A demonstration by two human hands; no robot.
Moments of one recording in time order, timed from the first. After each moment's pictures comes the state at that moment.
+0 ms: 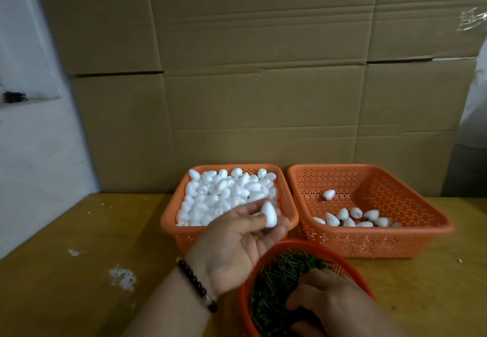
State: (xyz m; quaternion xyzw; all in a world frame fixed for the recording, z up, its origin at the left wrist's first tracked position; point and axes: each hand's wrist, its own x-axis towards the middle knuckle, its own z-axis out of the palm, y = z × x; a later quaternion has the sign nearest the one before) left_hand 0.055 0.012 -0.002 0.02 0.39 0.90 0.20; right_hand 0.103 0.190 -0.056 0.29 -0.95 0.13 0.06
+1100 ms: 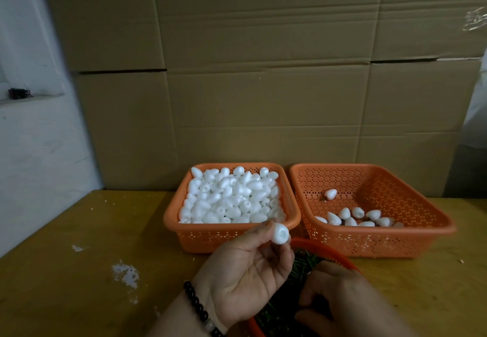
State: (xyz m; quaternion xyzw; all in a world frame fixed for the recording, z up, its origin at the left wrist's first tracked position) left_hand 0.076 0.015 -0.019 -0.03 0.27 0.91 0.31; right_hand 0.105 0.196 -0.050 0.24 -0.95 0.18 0.08
